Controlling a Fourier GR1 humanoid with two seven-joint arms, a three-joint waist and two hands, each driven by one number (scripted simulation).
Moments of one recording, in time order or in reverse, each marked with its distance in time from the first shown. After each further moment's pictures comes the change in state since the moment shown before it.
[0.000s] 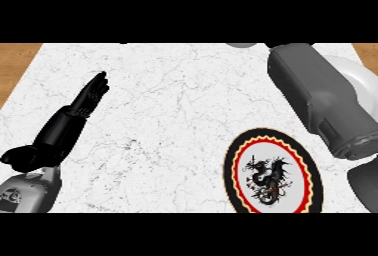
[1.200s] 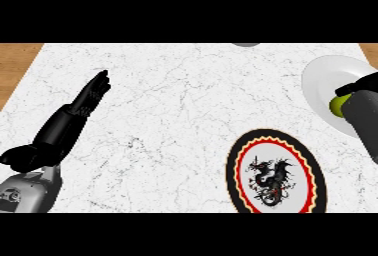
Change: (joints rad) left arm -0.009 -0.017 0.014 -0.020 -0.020 -0.029 0.023; right arm 0.329 -0.261 -0.263 0.084 -0.195 -0.319 -0.204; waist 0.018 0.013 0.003
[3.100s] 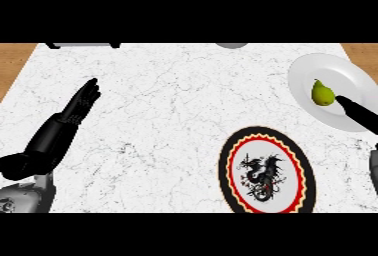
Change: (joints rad) left arm 0.074 -0.035 0.074 -0.005 -0.041 -0.039 -0.019; right arm 0.803 0.017 -0.426 -1.291 -0.444 -0.296 -0.692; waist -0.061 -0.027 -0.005
